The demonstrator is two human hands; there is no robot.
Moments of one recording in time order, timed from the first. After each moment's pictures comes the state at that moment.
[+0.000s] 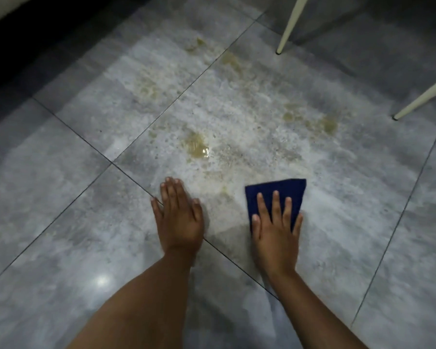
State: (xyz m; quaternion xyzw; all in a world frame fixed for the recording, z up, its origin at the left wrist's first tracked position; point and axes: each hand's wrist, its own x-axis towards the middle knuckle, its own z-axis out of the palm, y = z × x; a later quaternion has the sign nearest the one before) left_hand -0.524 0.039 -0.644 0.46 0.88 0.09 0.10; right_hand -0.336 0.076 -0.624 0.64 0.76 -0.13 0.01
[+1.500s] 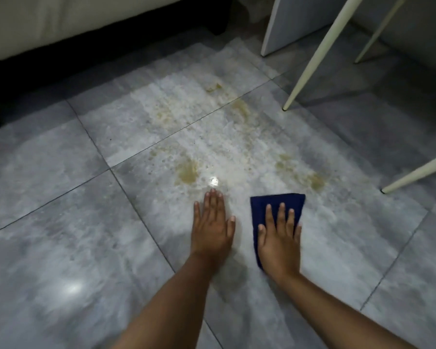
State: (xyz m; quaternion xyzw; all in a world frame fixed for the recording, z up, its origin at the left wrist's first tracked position) left_hand -0.427 0.124 -0.633 0.50 0.84 0.15 0.13; right_hand -0.281 0.193 -0.623 0.54 0.83 -0.12 0.05
